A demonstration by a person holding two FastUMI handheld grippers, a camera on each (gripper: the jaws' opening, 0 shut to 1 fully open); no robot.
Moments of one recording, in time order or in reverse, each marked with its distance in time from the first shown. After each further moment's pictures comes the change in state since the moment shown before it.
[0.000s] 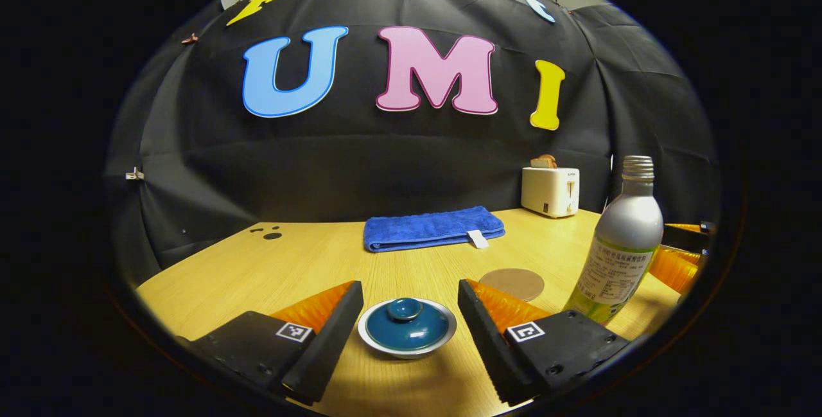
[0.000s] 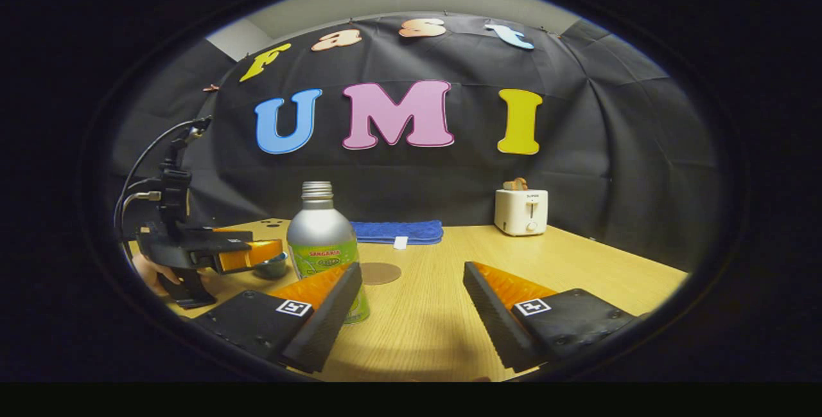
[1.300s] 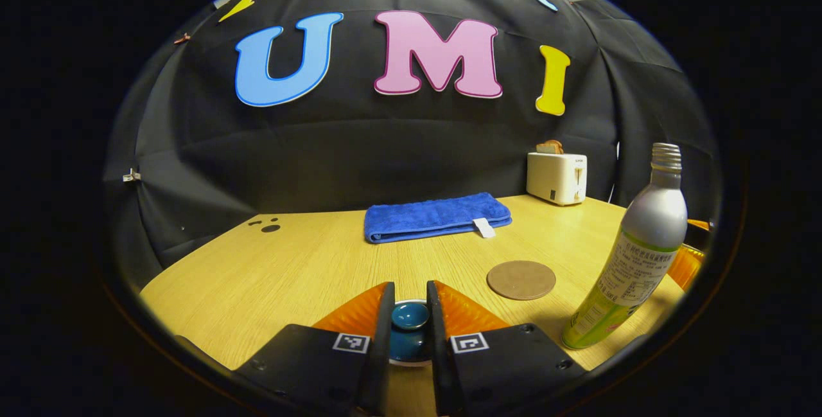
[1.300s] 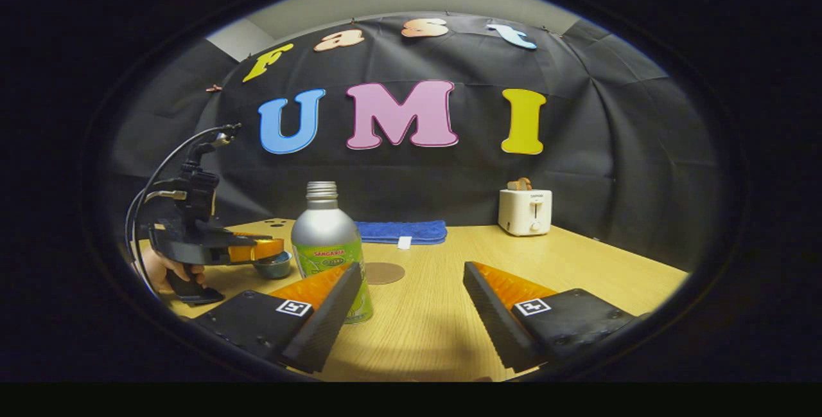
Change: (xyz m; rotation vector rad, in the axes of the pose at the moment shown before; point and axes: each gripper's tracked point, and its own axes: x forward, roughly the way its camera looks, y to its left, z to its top) left arm 0.011 0.009 0.000 0.006 0.020 0.026; right arm 0.001 0.002 0.000 0.000 0.000 0.017
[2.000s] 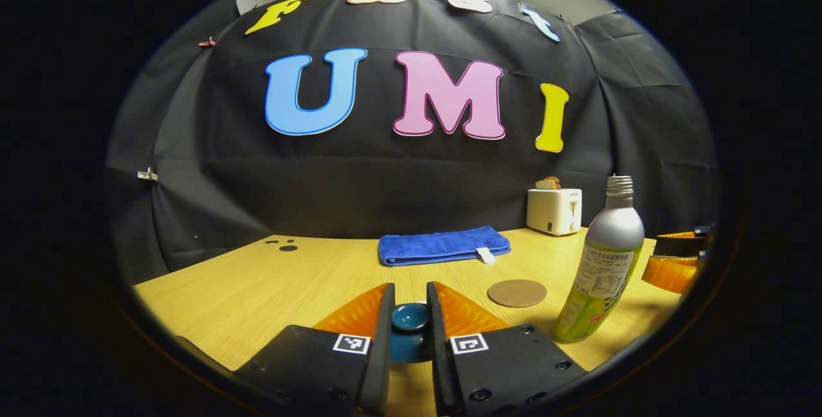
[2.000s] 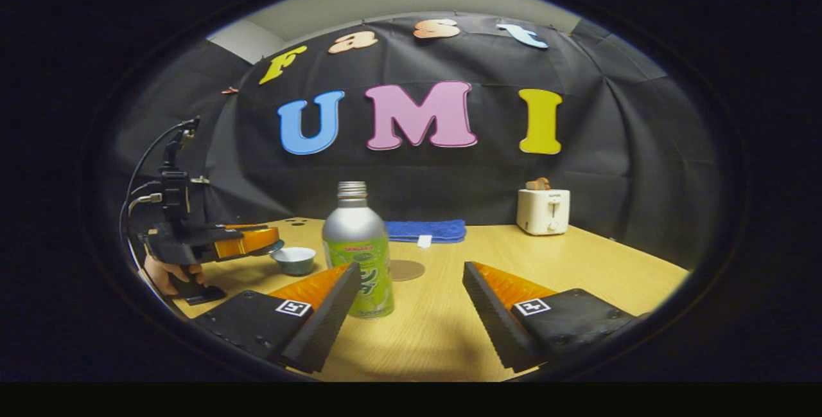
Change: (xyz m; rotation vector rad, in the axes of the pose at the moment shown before) left arm -0.057 0.023 0.011 -0.028 -0.165 0.020; right arm -0.015 0.031 -0.005 0.004 -0.001 0.148
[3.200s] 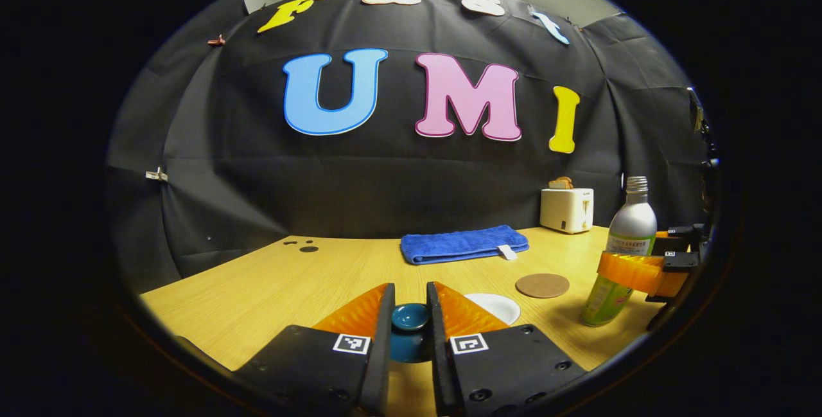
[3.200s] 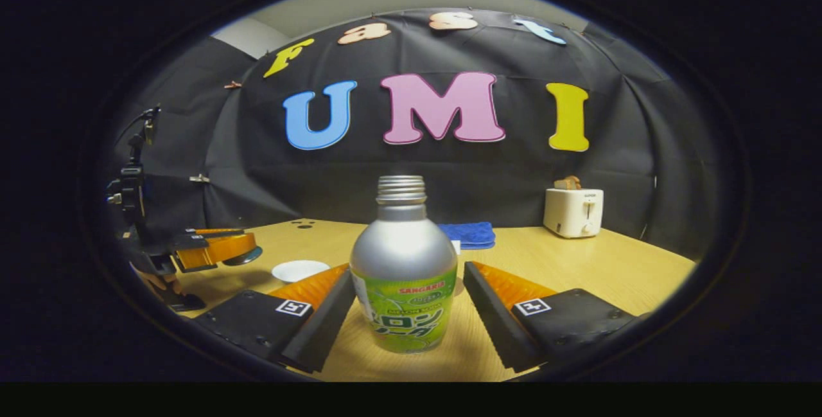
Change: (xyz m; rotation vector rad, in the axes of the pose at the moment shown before) left arm -0.004 0.053 -0.001 0.001 0.004 0.041; right arm 0.075 0.034 -0.001 -0.001 0.006 -0.037
